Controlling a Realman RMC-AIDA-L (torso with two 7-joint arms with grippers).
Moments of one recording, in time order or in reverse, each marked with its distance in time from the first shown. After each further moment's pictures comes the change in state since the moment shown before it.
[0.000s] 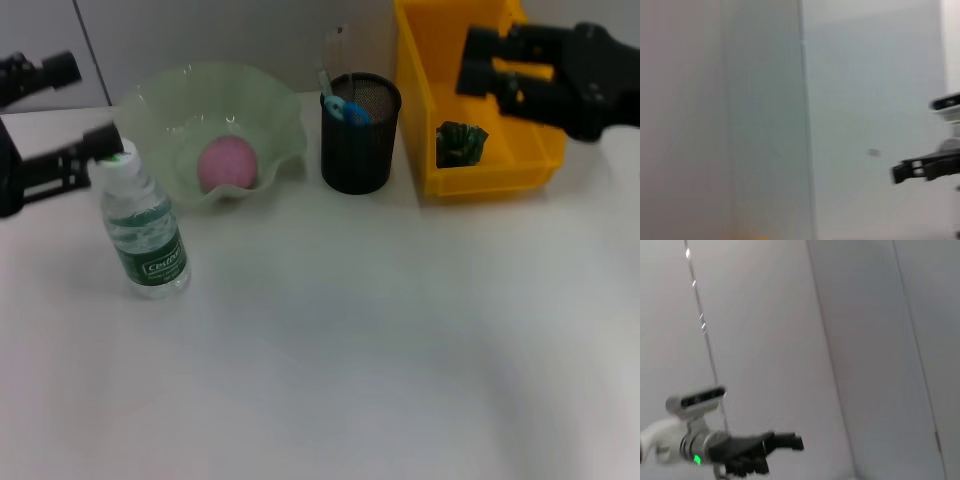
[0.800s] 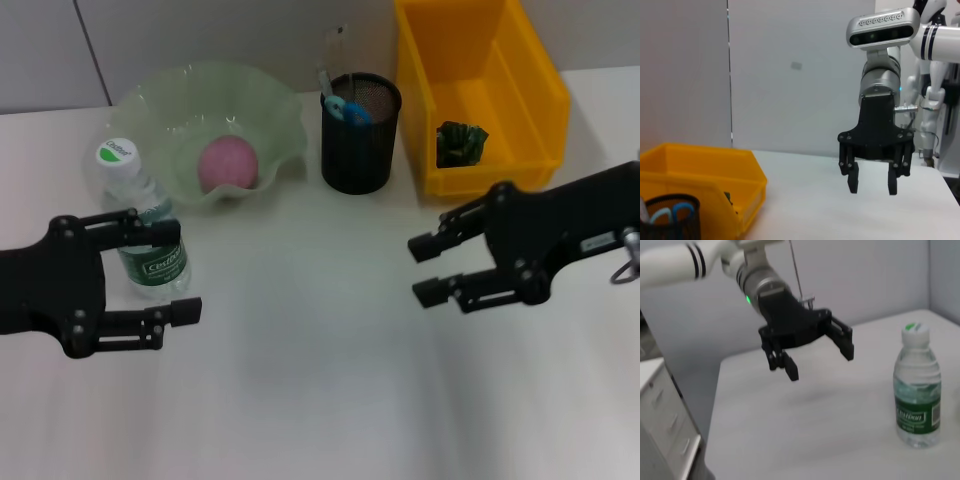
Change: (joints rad) left arm -0.013 -0.047 0.055 0.045 0.292 0.095 -0.051; right arm 0.168 0.044 0.003 -0.034 -0.550 -0.167 -0.019
